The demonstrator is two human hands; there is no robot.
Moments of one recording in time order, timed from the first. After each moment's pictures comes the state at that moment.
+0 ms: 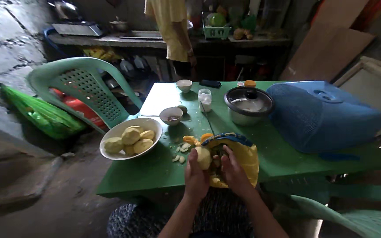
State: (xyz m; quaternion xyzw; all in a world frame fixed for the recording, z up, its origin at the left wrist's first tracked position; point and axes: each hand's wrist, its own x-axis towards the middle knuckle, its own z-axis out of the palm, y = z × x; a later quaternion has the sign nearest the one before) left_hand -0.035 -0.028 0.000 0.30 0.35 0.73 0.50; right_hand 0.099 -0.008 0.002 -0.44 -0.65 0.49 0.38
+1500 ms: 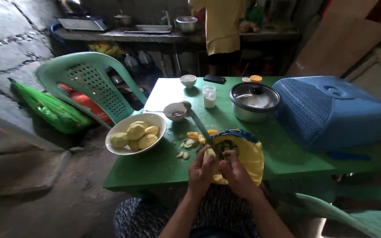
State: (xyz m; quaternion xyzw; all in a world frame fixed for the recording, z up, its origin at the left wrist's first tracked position) left_hand -0.044 -0.037 -0.018 0.47 0.42 0.69 0.37; right_hand 0.101 -0.018 0.005 -0.37 -0.72 0.47 0.36
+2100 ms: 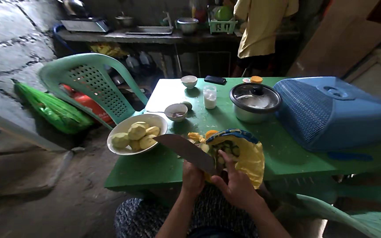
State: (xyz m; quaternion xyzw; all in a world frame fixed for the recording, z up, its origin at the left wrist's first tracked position) left_hand -0.057 -0.036 -0.010 0.34 0.34 0.75 0.46; right_hand 0.099 -0.041 0.005 -0.42 -0.81 0.26 0.32
